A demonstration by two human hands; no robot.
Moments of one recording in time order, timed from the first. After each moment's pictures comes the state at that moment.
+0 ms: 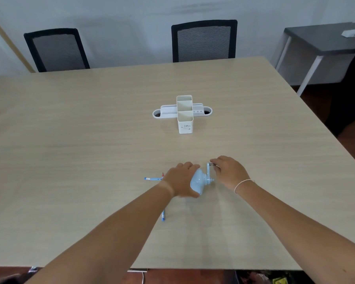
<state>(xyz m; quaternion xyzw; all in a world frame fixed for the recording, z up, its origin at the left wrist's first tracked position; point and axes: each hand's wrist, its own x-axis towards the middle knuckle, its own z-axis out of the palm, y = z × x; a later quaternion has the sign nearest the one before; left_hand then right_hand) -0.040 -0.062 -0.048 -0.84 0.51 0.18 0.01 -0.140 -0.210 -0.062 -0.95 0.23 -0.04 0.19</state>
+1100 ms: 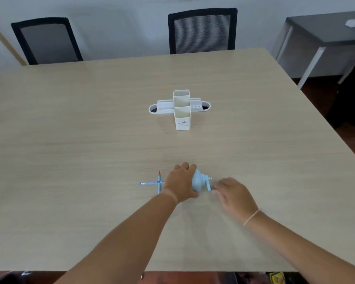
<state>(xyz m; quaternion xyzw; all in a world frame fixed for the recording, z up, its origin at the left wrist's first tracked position) -0.051 -0.073 -0.067 -0.87 0.46 0.16 -0.05 -0.190 -0.184 -0.096 -0.96 0.12 -0.19 0.16</state>
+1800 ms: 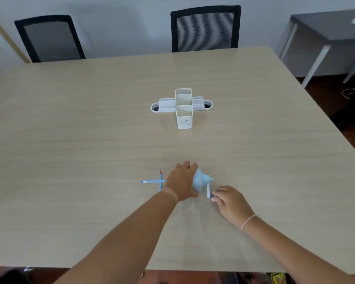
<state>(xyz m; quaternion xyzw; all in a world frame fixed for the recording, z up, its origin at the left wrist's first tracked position) -0.050 -0.073 -0.066 -0.87 0.46 0.17 -0.05 -0.196 -0.176 -0.104 -0.94 0.19 -0.03 0.27</state>
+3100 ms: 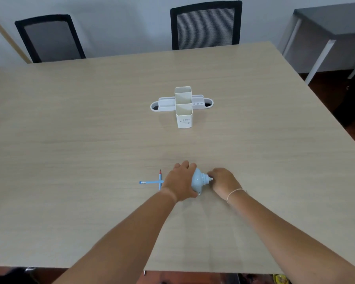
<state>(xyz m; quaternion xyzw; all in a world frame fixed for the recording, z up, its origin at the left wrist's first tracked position) -0.052 -0.072 -0.061 -0.87 0.46 0.16 -0.04 -0.132 -0.205 -0.111 -0.94 0.24 0.03 0.23</state>
